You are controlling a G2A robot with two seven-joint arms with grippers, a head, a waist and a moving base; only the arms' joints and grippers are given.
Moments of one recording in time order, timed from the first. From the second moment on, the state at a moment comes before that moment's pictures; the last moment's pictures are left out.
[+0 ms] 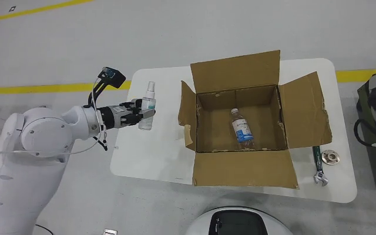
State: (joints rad) left arm 0.53 -0.65 -1.09 -1.80 0.07 -0.10 -1.13; right arm -1.57 -1.11 1.97 -2.16 -0.65 0.05 0.23
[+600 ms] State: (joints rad) left arm 0.54 -0.66 -1.09 -1.84 0.05 -0.10 -1.09; right arm -1.57 -1.11 1.97 -2.16 -0.65 0.05 0.23
